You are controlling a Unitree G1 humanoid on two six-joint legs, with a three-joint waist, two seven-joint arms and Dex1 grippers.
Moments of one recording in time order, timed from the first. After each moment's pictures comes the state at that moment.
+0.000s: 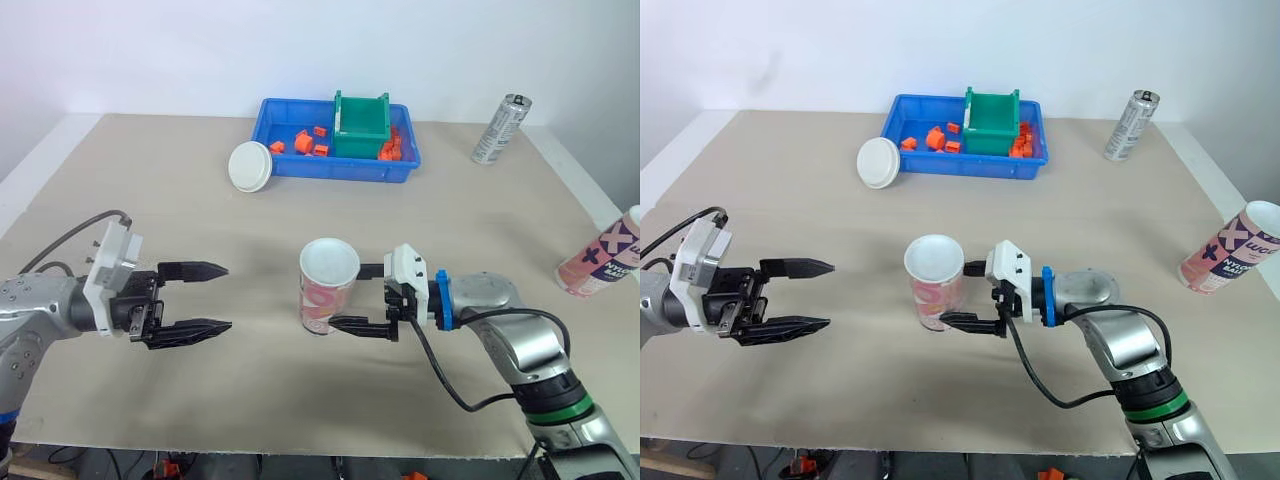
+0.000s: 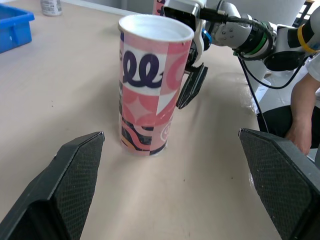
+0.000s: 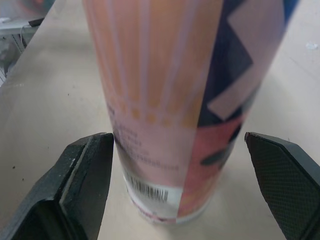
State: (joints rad) left arm -0.12 0.87 0.29 -0.36 -0.80 0.56 -1.28; right arm -0.41 -0.61 0.20 -0.19 0.39 0.35 1.11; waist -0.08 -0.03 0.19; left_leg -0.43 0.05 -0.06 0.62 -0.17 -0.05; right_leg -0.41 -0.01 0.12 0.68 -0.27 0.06
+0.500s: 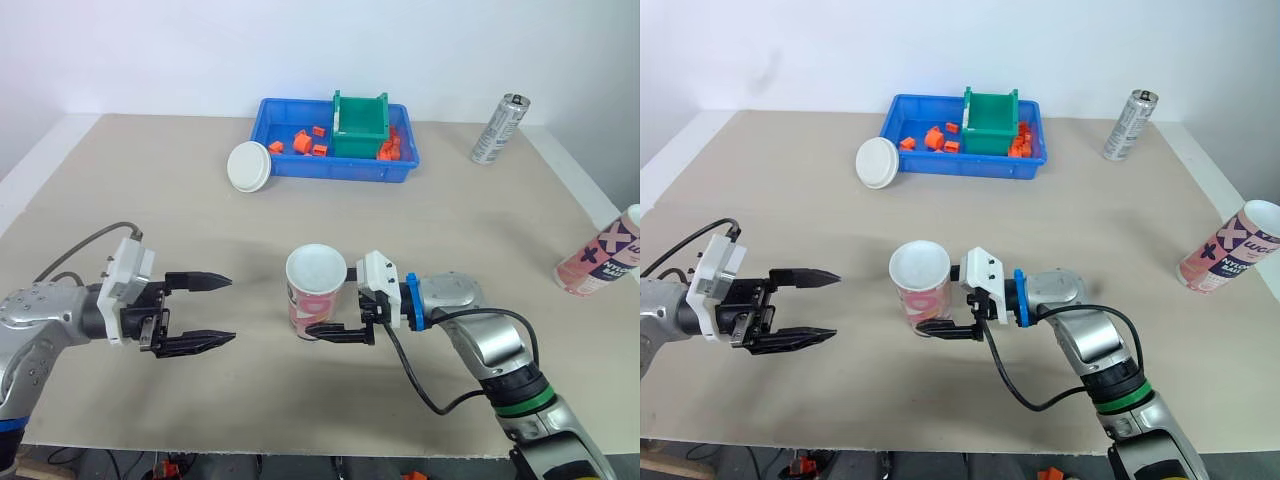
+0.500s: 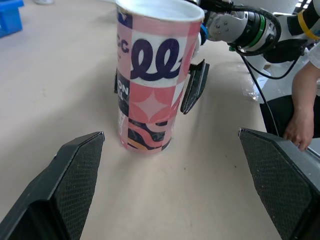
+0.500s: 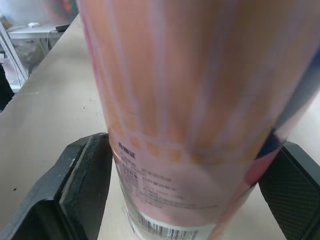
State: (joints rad) left arm -0.11 0.86 0.23 -0.32 -0.75 0.48 -1.30; right arm -0.47 -0.50 0.28 -0.12 0.32 0.28 1.13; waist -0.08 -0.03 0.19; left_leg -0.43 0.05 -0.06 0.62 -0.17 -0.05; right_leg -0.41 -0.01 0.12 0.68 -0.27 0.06
